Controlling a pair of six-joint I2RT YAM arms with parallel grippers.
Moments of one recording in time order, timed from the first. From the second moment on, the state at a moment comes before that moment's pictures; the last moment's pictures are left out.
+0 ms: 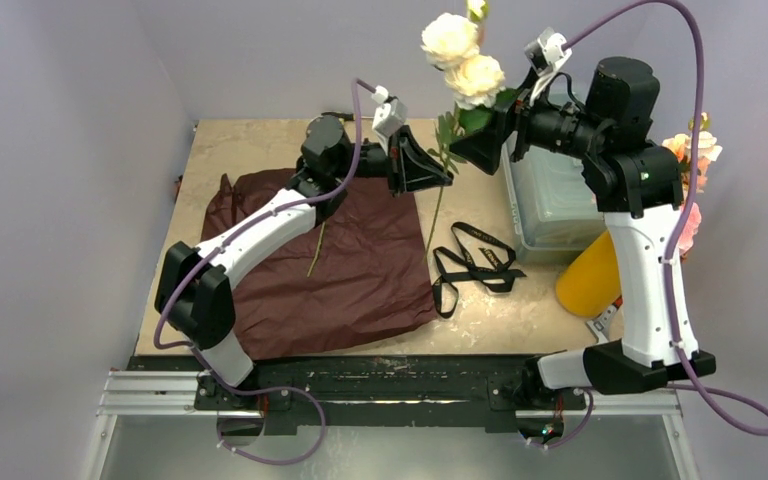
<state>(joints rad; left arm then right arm) -0.59 1.68 1.42 0.59 0.98 -0.46 0.22 1.36 2.00 -0.86 -0.68 -0.04</state>
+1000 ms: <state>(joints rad) -0.58 1.66 1.49 0.42 1.10 -0.41 0.24 1.15 1.93 -0.77 -0.64 -0.07</state>
